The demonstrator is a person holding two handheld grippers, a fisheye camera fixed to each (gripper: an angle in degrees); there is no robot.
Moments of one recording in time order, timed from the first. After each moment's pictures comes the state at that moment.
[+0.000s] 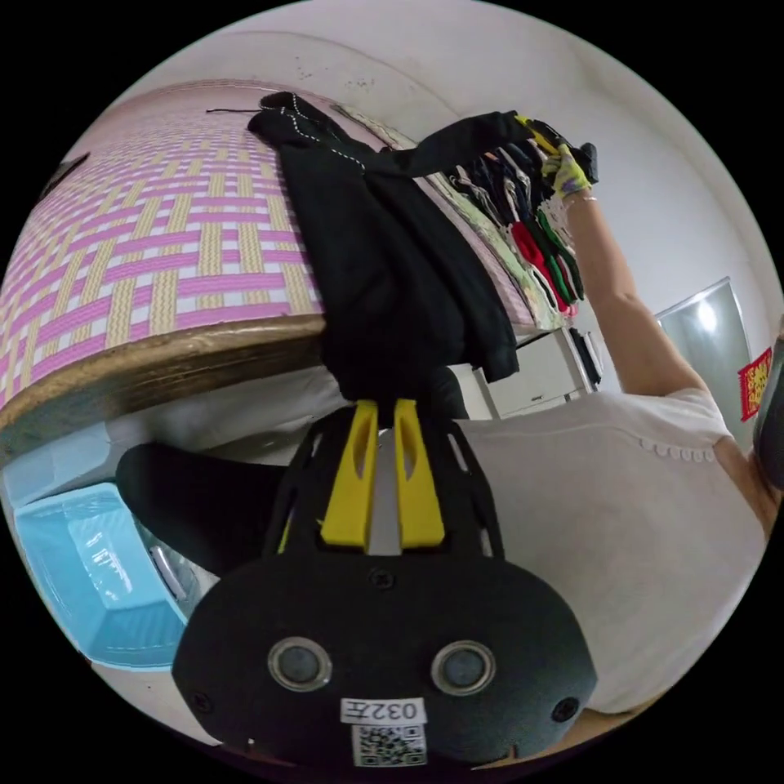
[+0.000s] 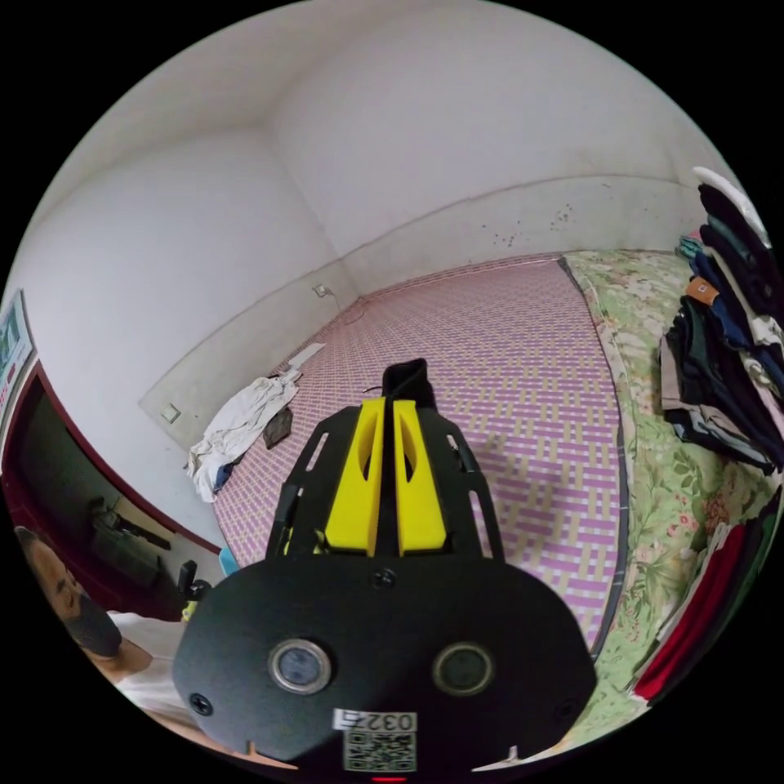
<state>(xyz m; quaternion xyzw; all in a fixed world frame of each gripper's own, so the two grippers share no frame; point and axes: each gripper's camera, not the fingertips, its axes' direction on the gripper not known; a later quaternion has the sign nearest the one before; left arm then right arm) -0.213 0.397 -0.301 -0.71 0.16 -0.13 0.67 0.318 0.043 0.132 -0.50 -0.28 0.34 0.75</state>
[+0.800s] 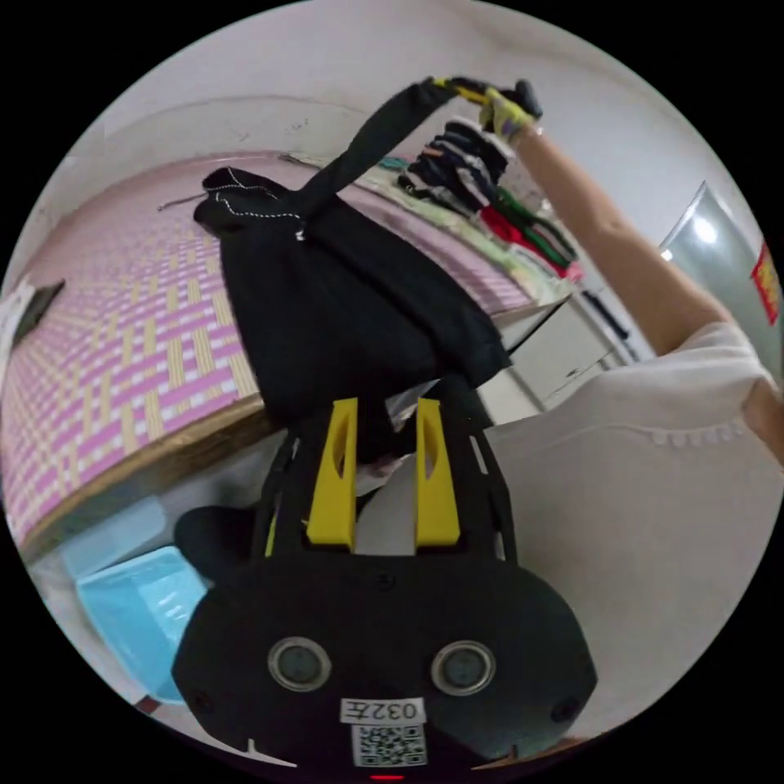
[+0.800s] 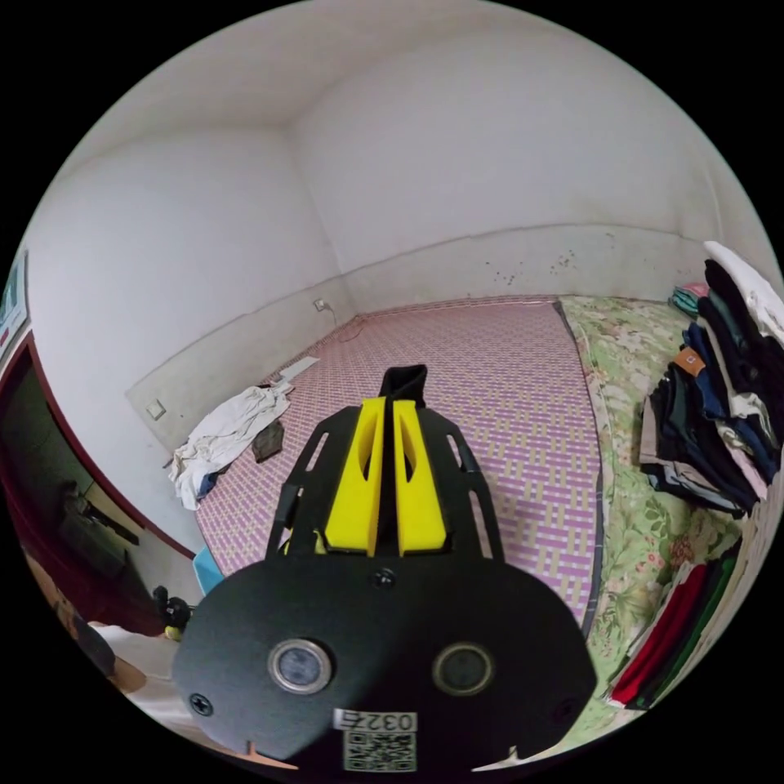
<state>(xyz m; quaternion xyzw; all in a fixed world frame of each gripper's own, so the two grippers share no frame) -0.057 0.368 -0.324 -0.71 0.12 0.08 0.69 0.286 -0.009 0.149 -0.48 -0.26 0.29 0.79</state>
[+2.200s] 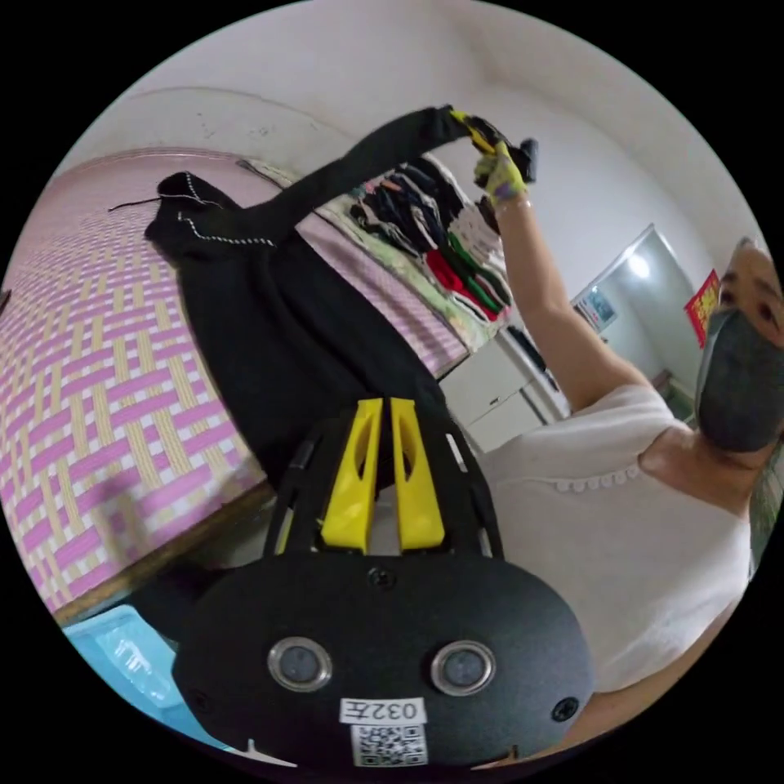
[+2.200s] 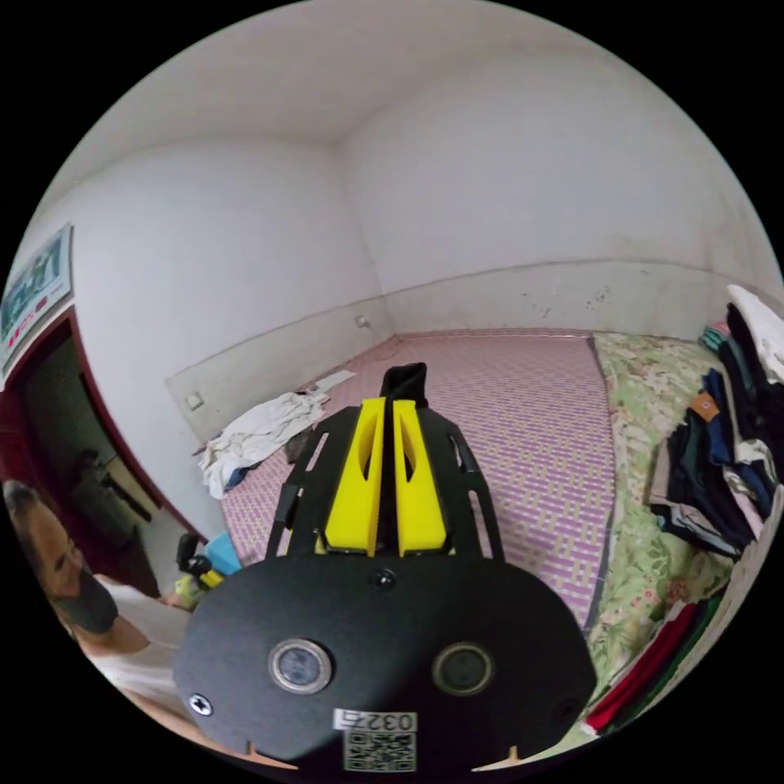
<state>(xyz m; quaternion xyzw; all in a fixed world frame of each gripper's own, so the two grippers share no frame) -0.175 0.300 -0.313 -0.64 0.26 -0.12 0.72 0.361 -0.003 0.114 -0.40 -0.36 0.29 0.79</state>
